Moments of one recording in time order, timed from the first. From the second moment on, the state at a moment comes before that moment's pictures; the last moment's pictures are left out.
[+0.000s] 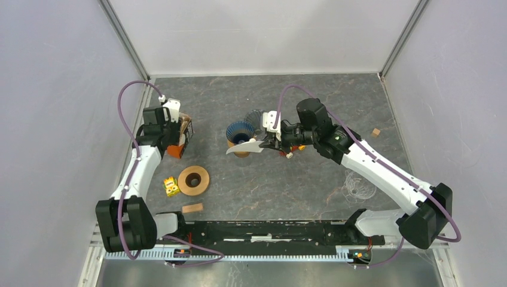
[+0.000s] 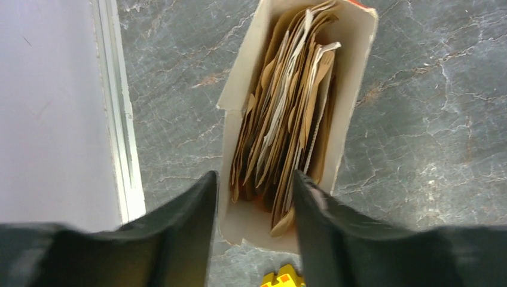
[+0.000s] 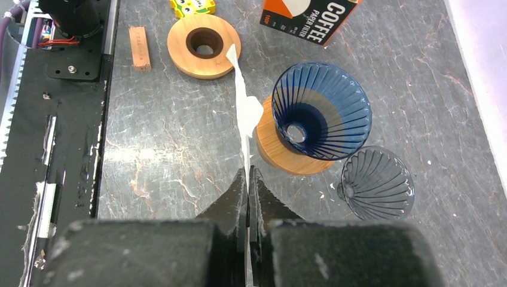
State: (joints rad) left arm 0.09 1.22 0.86 -0.36 -0.05 0.31; right arm 0.72 1.29 1.17 -0.38 -0.65 -0.53
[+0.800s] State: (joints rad) left arm -0.19 0.93 1.24 -0.67 0.72 0.31; right arm 0.74 1.22 1.07 -0.43 -0.70 -0.78
